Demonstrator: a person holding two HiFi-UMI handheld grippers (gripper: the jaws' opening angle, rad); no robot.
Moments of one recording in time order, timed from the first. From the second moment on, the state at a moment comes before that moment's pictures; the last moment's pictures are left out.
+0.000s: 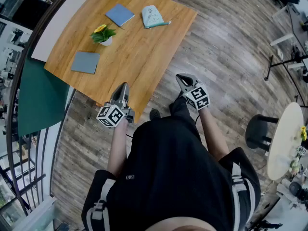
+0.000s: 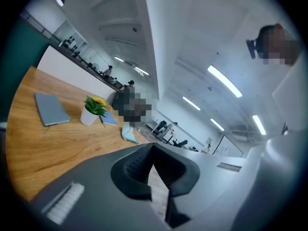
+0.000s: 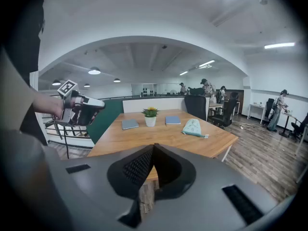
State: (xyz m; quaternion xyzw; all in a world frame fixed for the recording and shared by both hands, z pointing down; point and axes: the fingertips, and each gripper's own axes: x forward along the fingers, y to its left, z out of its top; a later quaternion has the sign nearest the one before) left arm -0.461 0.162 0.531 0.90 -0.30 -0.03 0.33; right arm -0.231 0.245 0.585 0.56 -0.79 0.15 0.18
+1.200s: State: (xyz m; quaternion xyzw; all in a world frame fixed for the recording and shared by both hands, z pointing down) left arm -0.476 0.130 0.534 0.92 -0.29 0.02 0.27; right arm -0.247 0.227 0.585 0.59 -0.78 0.15 0.16
